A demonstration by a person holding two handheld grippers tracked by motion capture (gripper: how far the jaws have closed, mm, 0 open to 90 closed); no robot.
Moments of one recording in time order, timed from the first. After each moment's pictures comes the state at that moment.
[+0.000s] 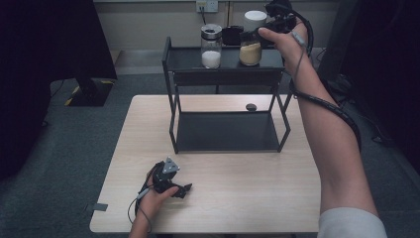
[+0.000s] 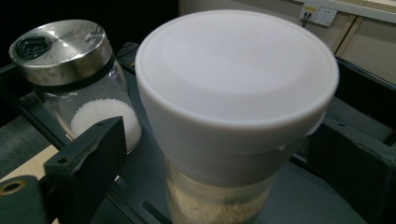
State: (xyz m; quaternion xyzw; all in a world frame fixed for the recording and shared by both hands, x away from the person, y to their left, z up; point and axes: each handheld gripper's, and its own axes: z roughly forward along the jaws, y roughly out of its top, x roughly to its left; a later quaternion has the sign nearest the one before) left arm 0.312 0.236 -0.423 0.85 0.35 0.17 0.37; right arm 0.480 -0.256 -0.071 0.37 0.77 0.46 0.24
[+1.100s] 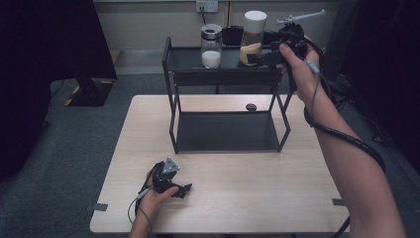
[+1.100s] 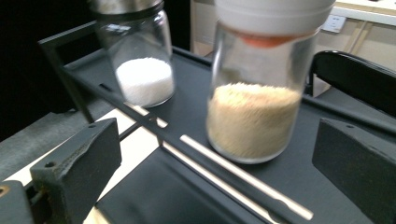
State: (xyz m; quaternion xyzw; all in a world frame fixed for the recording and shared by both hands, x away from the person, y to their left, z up) left arm 0.312 0.236 -0.423 0.84 0.35 0.17 0.37; right arm 0.421 -0.284 -0.118 0.36 0.76 0.50 0.23
